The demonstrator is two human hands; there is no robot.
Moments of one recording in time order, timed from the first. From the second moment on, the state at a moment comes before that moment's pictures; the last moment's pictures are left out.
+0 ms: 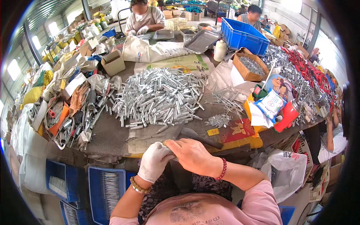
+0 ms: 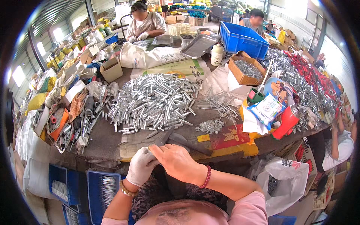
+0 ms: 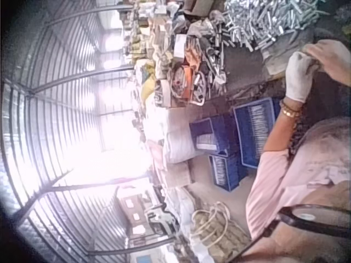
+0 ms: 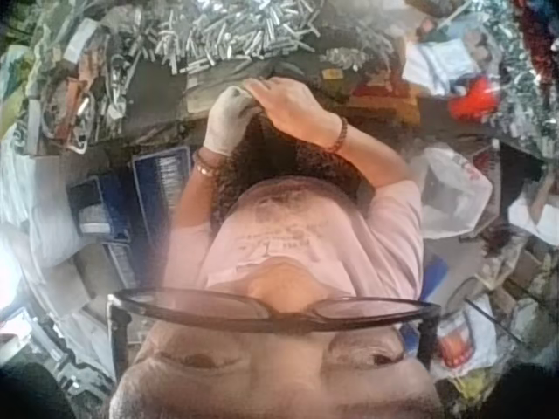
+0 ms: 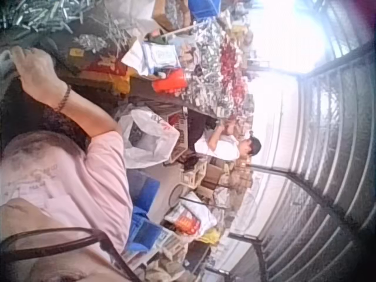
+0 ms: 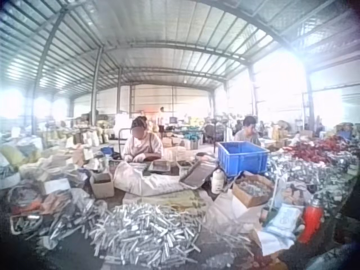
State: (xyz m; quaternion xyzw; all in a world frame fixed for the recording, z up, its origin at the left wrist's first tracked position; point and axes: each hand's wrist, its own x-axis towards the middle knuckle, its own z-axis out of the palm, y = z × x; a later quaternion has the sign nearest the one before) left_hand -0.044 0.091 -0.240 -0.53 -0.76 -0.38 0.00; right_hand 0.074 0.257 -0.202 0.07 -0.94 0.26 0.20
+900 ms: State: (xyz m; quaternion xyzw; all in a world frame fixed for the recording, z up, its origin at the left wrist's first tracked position) left_hand -0.040 0.089 -0.250 -0.53 -0.74 -0.42 0.01; right_hand 0.071 0.259 -0.193 0.10 -0.95 0.24 0.16
